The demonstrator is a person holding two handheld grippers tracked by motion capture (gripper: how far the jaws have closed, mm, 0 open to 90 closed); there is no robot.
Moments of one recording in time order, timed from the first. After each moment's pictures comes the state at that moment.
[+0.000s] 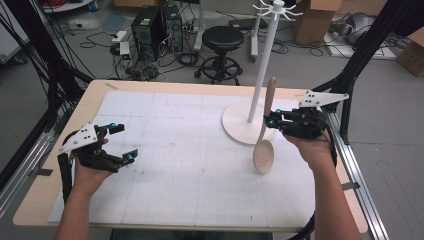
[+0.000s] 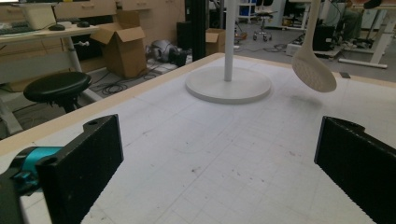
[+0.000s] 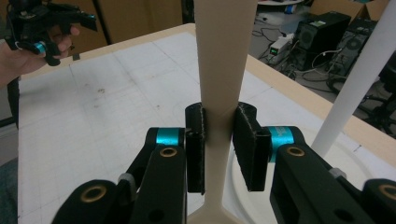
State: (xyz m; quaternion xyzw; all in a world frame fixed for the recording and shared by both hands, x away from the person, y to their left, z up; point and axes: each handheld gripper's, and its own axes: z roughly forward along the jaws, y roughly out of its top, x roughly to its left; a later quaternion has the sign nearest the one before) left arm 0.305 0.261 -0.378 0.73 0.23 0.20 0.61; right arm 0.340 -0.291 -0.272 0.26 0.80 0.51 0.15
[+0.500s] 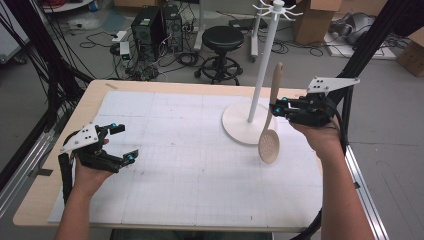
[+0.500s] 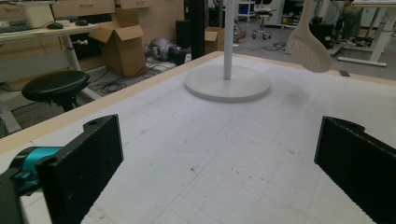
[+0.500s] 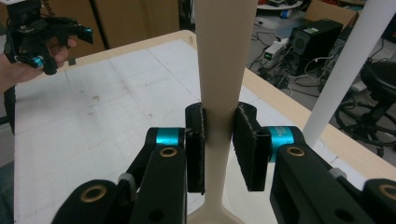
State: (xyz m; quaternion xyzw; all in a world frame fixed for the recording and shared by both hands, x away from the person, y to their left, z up) left arm 0.305 0.260 -0.378 0.73 0.23 0.20 0.61; right arm 0.351 -0.299 -0.240 0.25 0.81 0.51 0.16
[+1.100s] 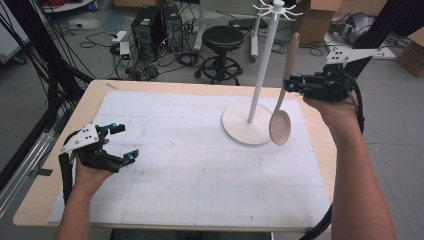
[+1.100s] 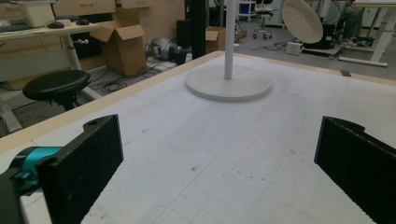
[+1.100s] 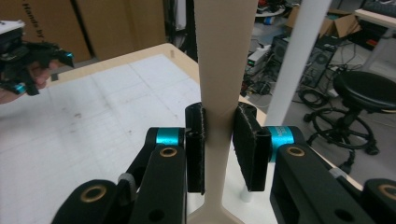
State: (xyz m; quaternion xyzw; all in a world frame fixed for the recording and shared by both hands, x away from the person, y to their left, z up) left arm 0.306 0.260 -0.379 0.73 0.23 0.20 0.61; right arm 0.377 -0.319 -0.190 0.27 0.80 0.51 0.18
